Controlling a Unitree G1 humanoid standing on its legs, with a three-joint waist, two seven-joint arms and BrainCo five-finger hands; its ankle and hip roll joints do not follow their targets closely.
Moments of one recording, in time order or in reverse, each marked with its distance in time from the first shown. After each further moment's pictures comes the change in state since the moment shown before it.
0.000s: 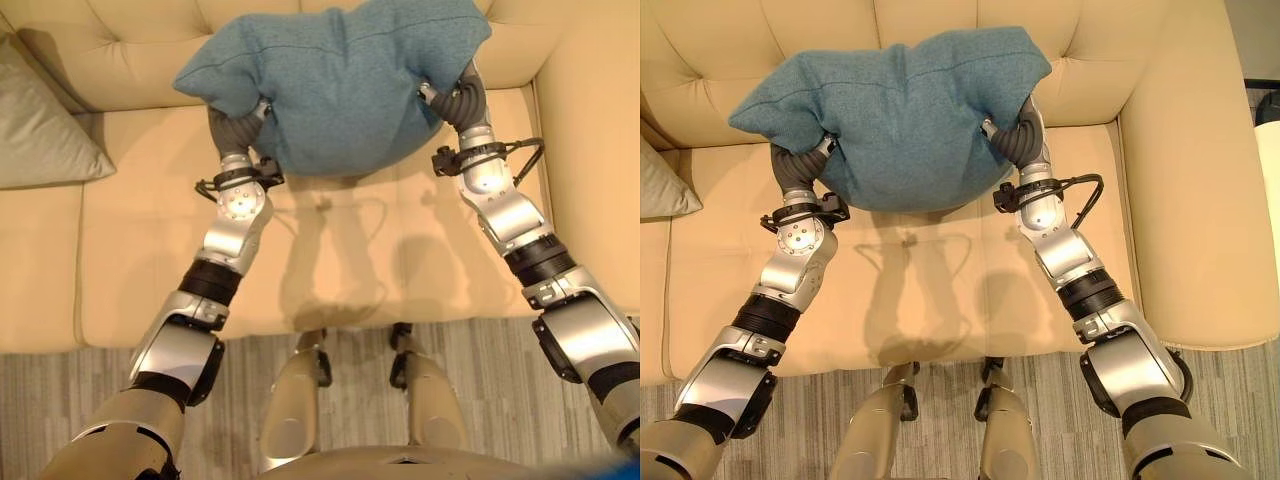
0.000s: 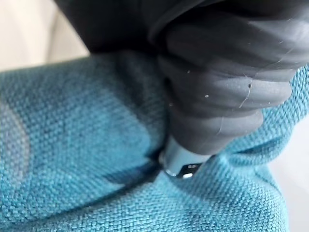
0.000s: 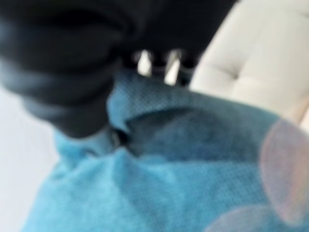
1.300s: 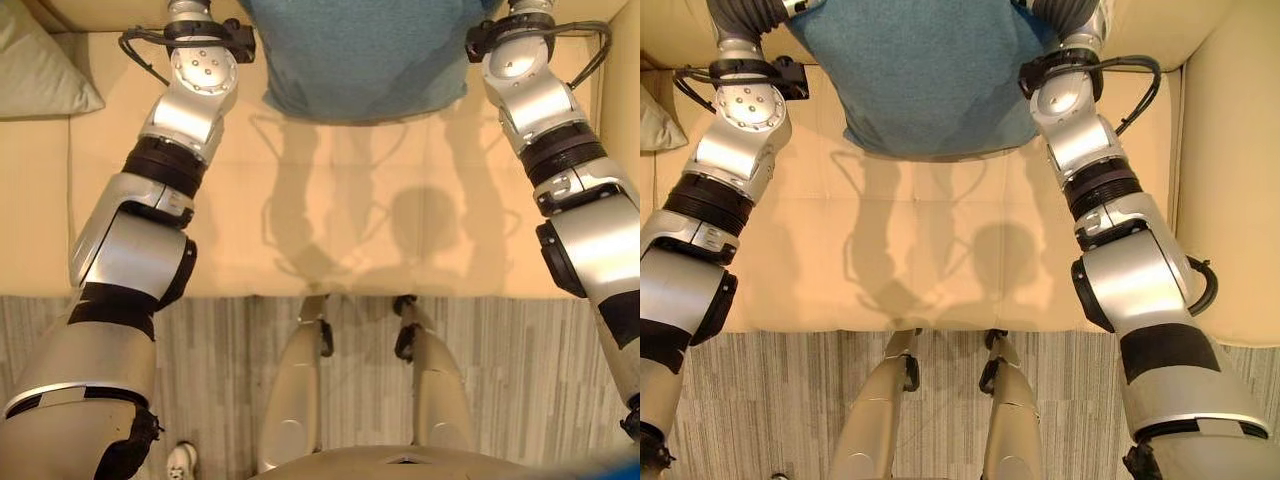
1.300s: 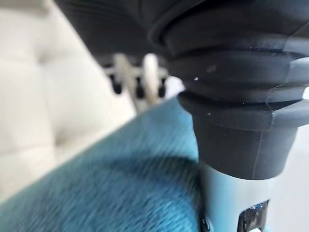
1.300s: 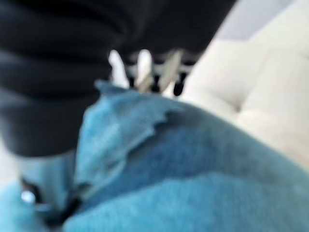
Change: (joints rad) left arm -0.601 0.207 -0.210 0.355 0.081 0.052 0.025; right arm -0.562 -0.043 0.030 0.554 0.015 0.034 -0.227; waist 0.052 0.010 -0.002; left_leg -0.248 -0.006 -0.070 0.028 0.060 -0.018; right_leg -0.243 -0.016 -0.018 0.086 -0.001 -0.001
